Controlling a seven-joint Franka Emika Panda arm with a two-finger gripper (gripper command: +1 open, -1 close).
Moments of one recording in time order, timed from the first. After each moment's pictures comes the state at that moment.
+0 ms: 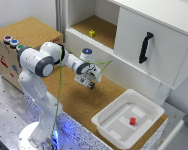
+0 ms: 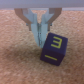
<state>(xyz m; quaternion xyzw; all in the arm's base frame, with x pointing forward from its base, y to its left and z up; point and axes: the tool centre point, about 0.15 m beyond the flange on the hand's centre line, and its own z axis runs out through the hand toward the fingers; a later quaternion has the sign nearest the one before) 0.447 -0.027 0.218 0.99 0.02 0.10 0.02</state>
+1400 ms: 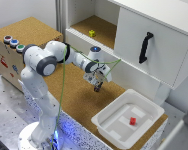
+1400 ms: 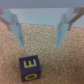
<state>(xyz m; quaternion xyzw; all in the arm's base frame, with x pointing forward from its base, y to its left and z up) 0.449 -0.090 0.263 0.99 0.05 0.10 0.05</state>
